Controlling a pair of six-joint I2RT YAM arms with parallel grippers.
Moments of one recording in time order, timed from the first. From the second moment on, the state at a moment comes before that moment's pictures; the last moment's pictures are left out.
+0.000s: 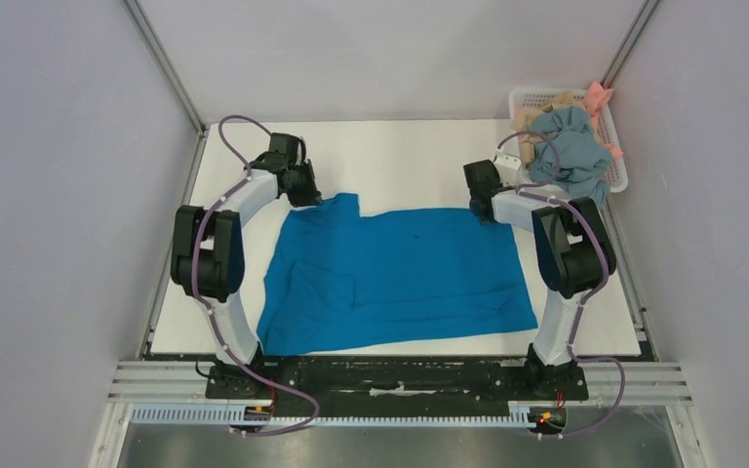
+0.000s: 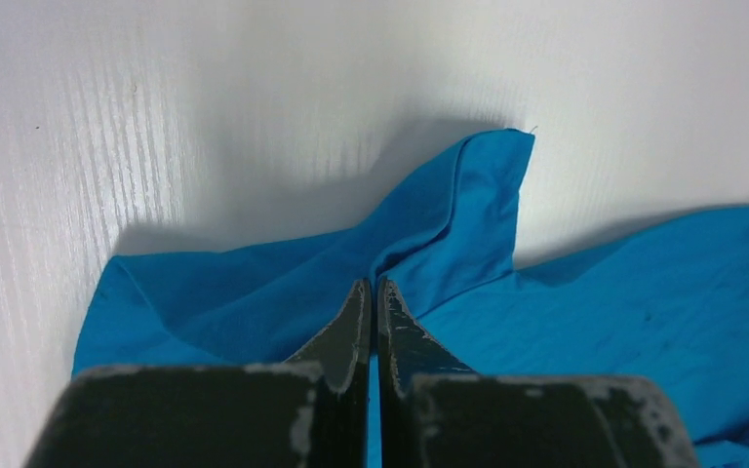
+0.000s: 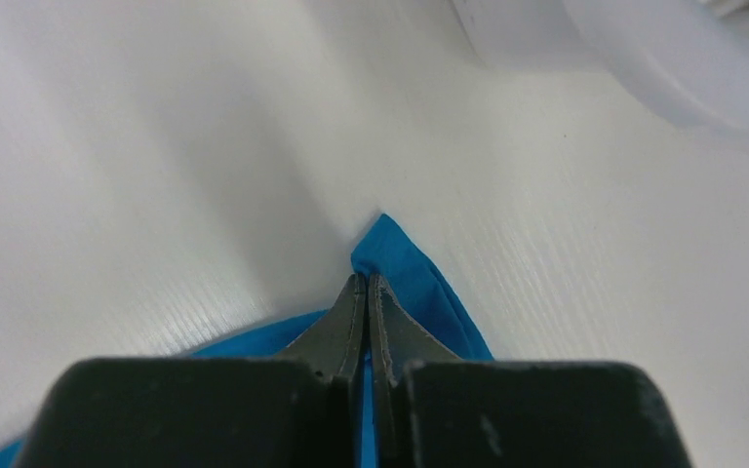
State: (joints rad) left arm -0.18 1.90 1.37 -0.44 0.17 -0.42; right arm 0.27 1.95 1.16 -0.18 0.66 0.51
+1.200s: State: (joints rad) left arm -0.34 0.92 0.80 -0.63 -0.16 -0.69; right arm 0.37 1.23 0.59 -0.07 0.67 0.28
